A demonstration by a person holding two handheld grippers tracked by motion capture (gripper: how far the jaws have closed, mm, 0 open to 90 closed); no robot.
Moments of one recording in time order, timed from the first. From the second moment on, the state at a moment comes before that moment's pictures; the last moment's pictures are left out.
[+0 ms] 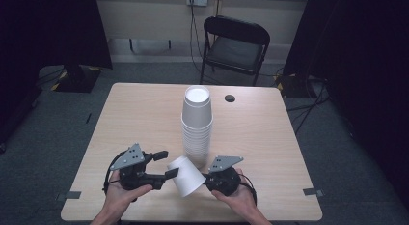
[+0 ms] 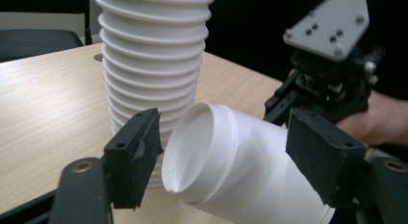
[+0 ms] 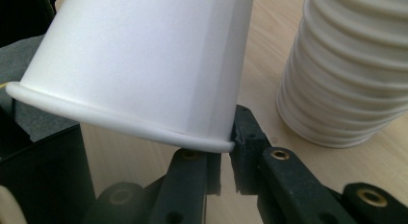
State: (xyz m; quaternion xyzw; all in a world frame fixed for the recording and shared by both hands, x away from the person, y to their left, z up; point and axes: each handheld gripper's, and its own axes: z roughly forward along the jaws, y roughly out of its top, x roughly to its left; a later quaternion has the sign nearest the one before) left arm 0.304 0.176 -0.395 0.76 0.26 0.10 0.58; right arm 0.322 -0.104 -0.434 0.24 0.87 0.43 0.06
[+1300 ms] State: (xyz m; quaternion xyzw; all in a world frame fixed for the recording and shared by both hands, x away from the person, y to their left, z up) left arm 0.300 0.158 -0.405 0.80 0.19 0.09 0.57; right arm 0.318 -0.098 -0.436 0.23 0.88 0.40 0.04
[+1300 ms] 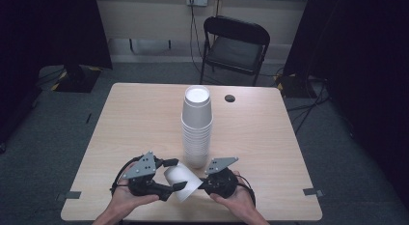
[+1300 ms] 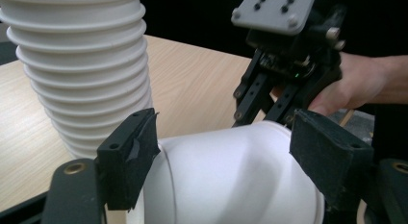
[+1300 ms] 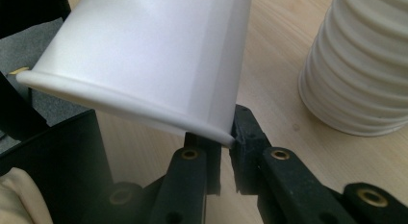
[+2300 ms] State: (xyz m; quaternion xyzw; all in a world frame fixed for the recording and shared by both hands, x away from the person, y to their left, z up) left arm 0.300 0.155 -0.429 0.83 0.10 0.10 0.53; right arm 0.325 -0.125 -0.413 0.26 0.86 0.44 0.02
